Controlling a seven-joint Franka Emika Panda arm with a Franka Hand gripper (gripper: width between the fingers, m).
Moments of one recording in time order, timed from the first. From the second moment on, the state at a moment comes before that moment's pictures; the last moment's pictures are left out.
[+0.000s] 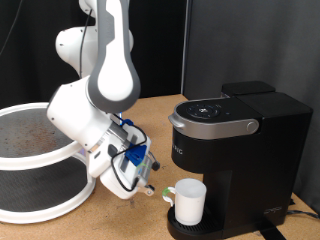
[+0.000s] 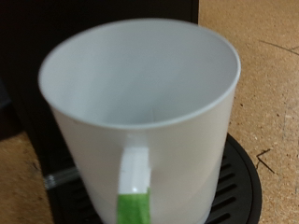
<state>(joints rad) 0.23 0.18 -0.37 -2.53 1.51 2.27 -1.68</state>
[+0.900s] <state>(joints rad) 0.15 0.01 -0.46 -2.61 1.31 2.12 -1.69</state>
